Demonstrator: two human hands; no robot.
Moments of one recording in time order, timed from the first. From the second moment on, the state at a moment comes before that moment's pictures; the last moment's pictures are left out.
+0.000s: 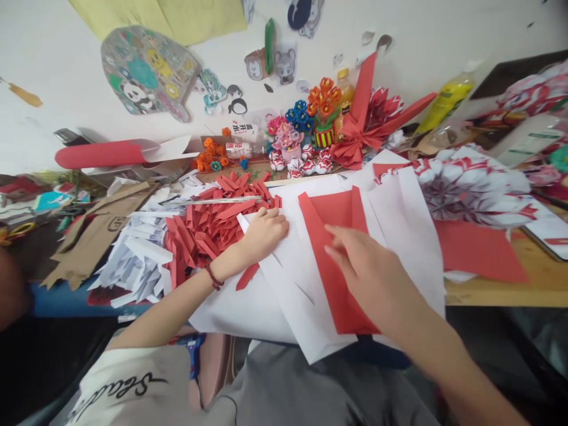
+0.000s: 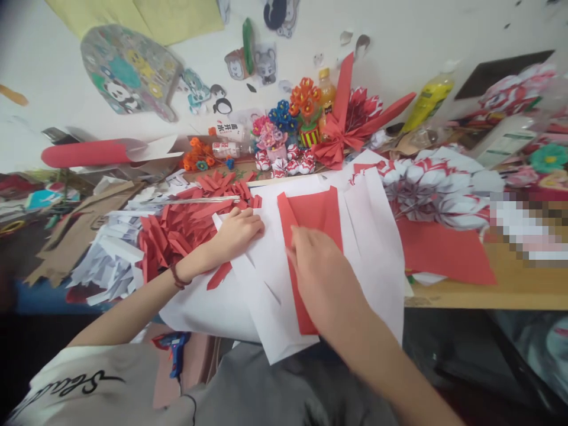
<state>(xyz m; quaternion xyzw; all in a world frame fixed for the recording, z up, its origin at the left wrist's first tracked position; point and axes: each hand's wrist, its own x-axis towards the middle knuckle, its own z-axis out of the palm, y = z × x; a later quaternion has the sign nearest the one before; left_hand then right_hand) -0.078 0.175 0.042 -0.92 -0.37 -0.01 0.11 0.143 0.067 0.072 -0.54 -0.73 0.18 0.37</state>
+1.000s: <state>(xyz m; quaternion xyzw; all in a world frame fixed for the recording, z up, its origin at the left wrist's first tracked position) -0.086 0.184 0.050 -0.96 -0.25 0.06 0.10 0.058 0.191 -0.009 -0.62 -0.50 0.32 0.50</state>
